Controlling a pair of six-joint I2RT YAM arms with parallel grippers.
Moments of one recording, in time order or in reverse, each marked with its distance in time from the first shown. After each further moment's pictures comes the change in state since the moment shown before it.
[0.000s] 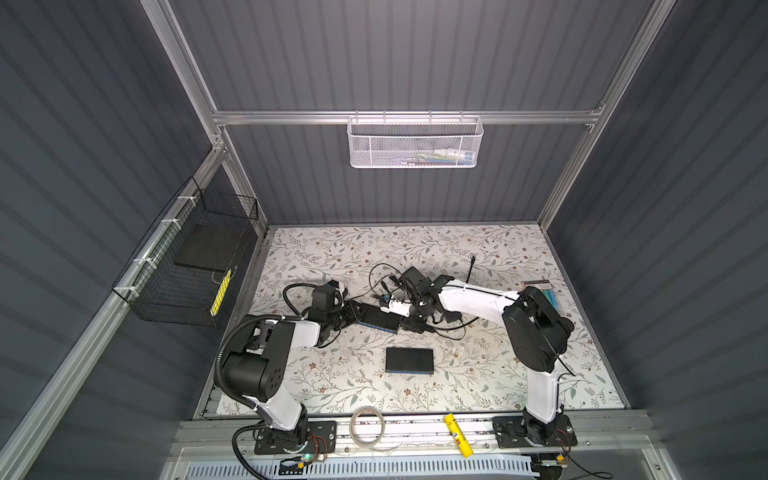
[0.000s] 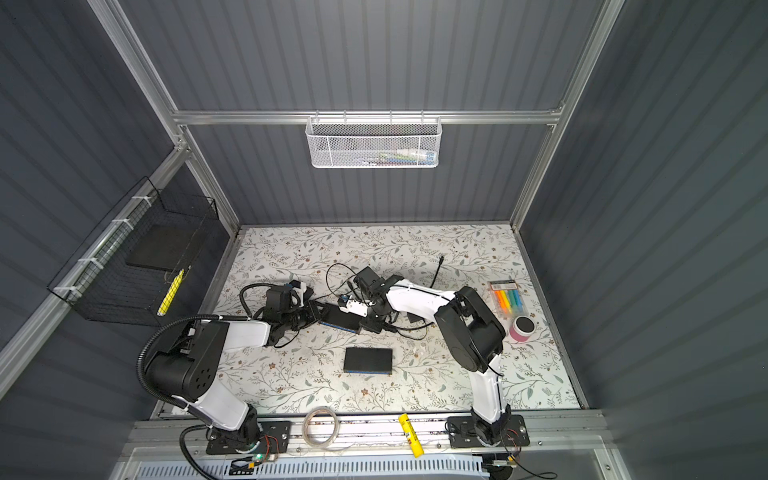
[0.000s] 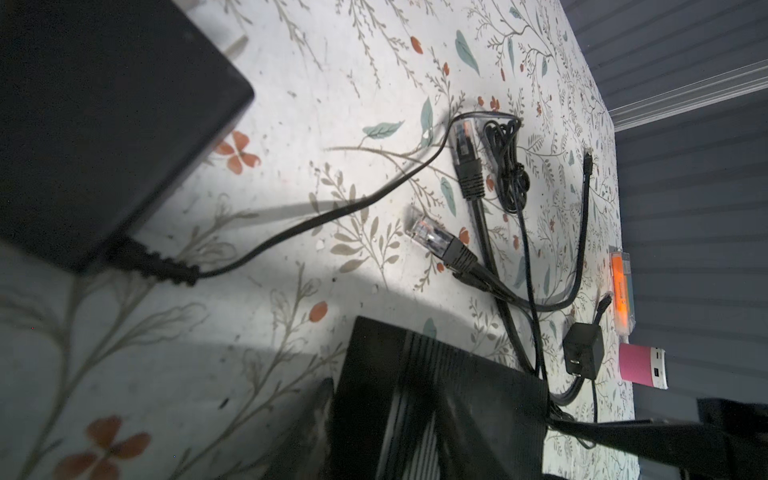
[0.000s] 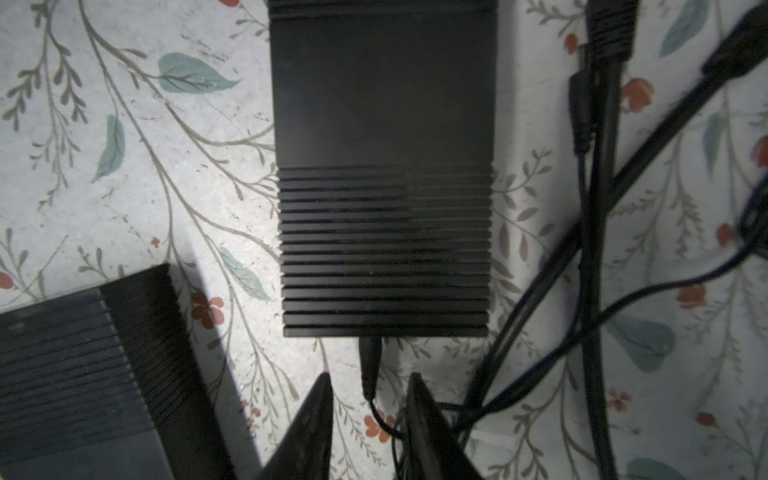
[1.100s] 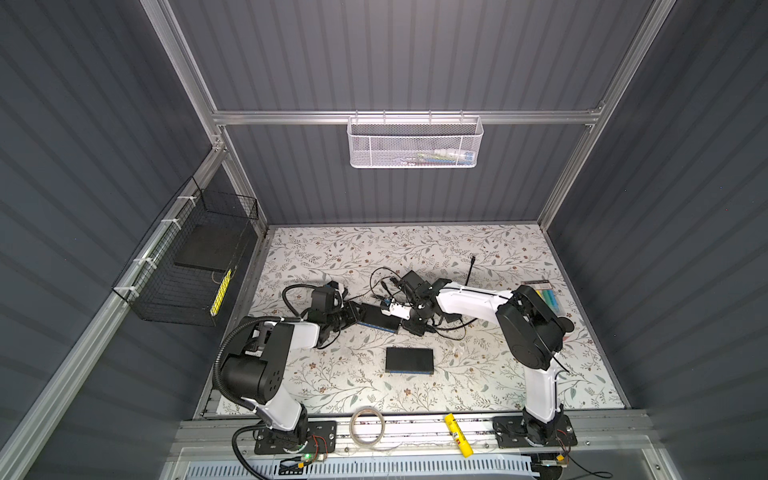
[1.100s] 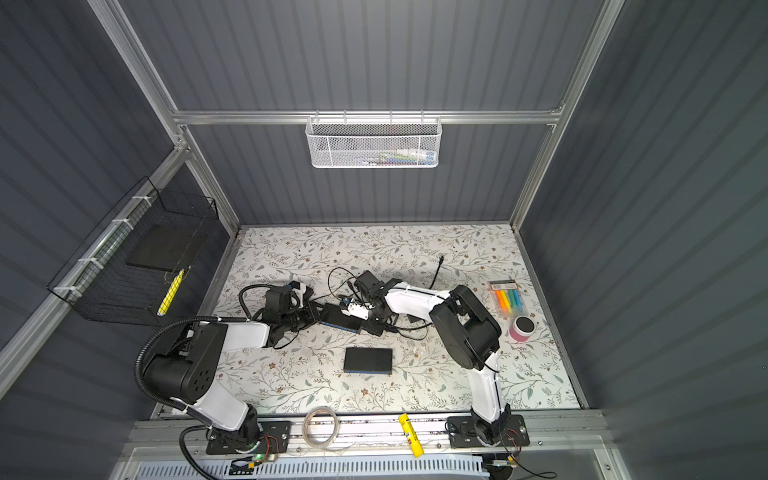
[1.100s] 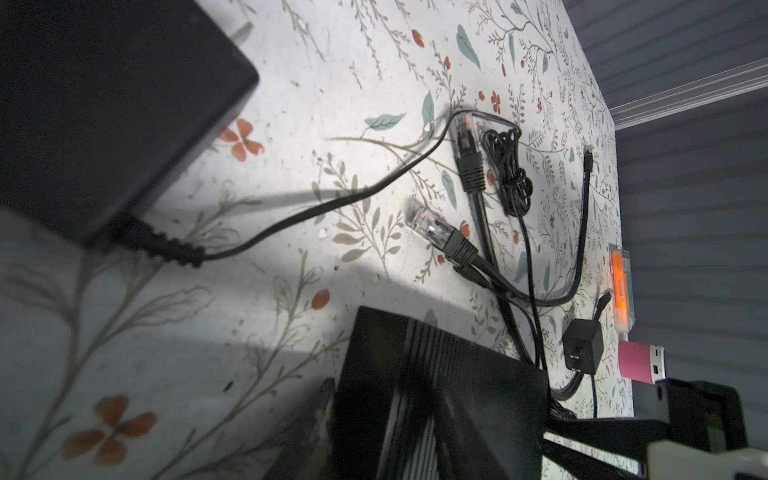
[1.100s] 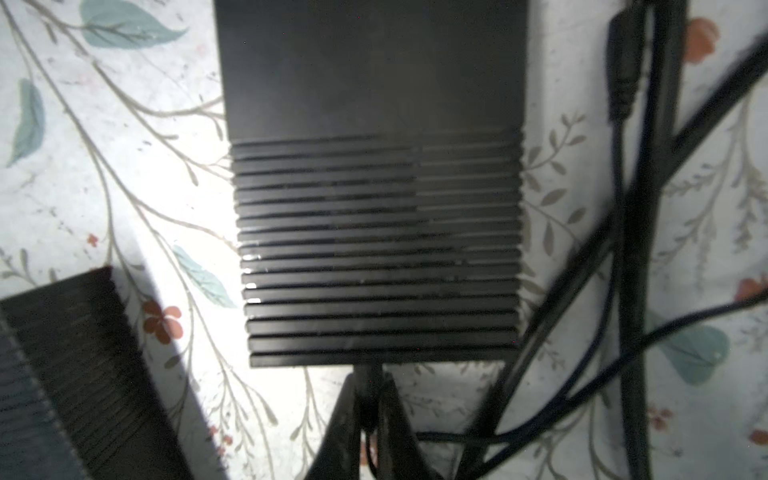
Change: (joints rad) left arm 0.000 -0.013 -0.012 -0.005 -0.001 0.000; right arm 0.000 0.030 -0.023 0.030 0.029 0.022
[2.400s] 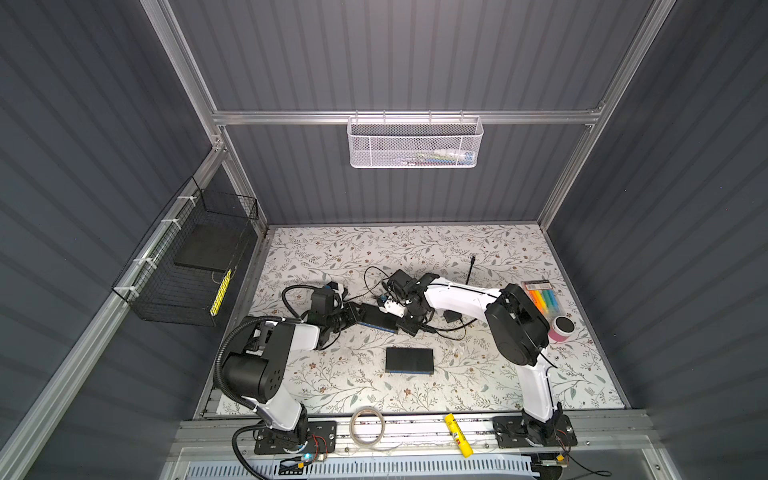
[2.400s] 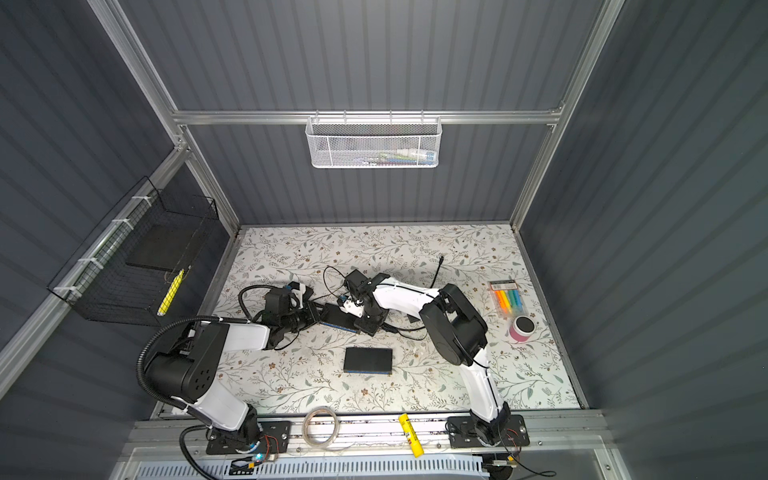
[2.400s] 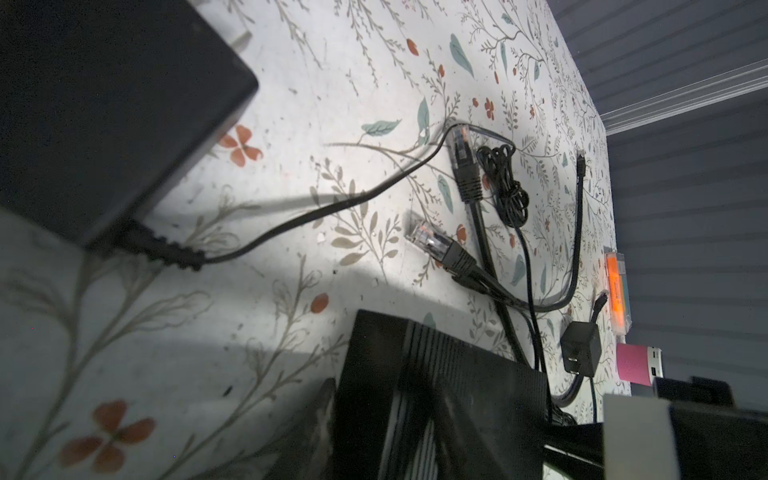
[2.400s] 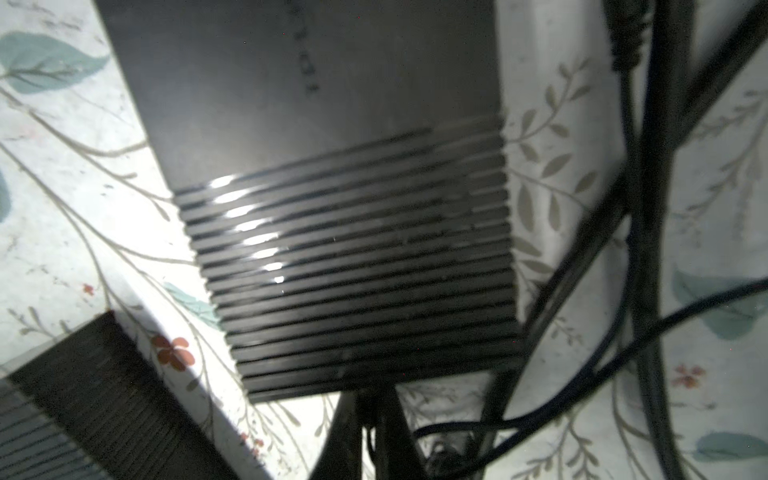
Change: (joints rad) left arm -0.002 0.012 -0.027 0.075 -0.002 -0.011; right arm 0.045 0.095 0.181 -0.198 0.065 0.193
